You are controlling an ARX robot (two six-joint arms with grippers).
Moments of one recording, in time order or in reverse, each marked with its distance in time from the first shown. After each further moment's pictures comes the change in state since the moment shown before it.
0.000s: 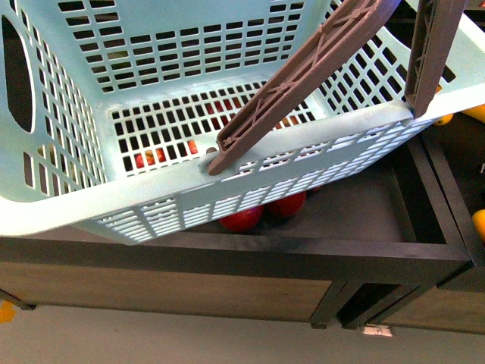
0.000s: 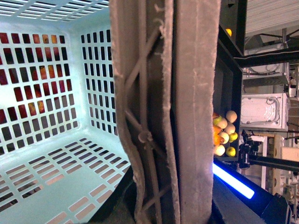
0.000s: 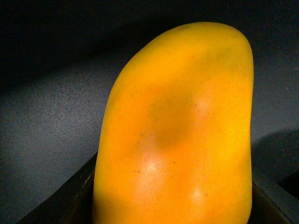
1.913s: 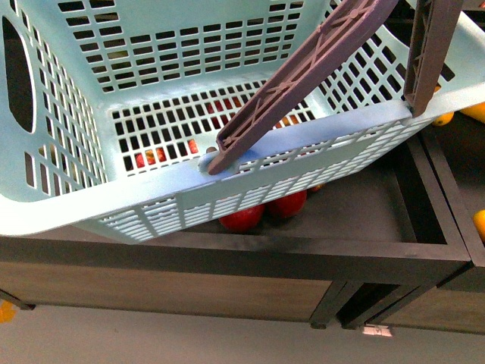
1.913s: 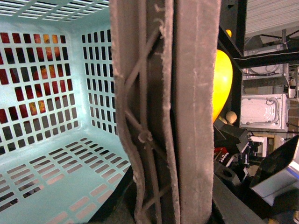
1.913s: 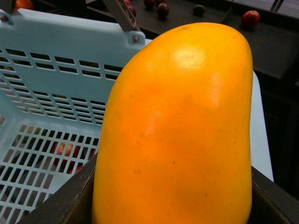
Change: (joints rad) left arm 0.000 0.000 0.000 0.000 0.000 0.000; right arm 0.669 -1.097 -0.761 0.396 -0.222 -0.208
